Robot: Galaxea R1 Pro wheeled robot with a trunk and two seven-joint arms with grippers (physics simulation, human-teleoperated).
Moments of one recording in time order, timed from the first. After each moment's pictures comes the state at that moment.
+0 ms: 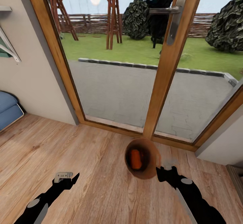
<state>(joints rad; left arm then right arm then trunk) -0.30 0.20 0.04 -0.80 0.24 -0.07 -0.35 -0.25 -0.13 0.15 -1.35 -0.05 0.55 0.08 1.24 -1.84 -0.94</state>
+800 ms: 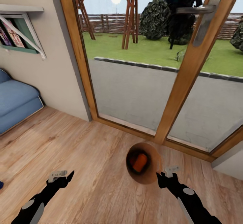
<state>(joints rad) -0.30 0.19 0.16 -0.80 0.24 -0.08 -0.35 -0.22 -0.13 0.13 -1.20 -0.08 0.35 0.11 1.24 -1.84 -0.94</state>
